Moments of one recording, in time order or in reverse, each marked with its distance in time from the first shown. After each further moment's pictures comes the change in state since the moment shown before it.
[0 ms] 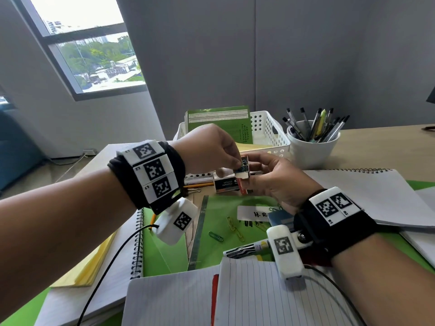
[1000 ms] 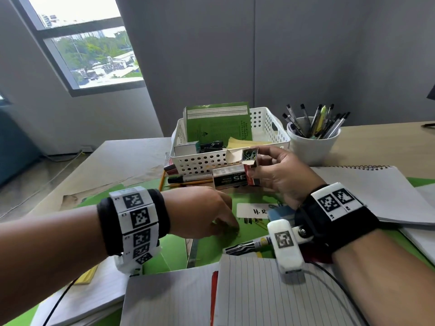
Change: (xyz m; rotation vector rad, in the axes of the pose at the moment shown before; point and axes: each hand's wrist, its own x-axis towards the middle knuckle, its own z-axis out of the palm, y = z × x) left_hand -0.049 -0.044 0.049 0.571 -0.450 0.450; right_hand 0.008 0.002 -0.010 0.020 0.157 -0.007
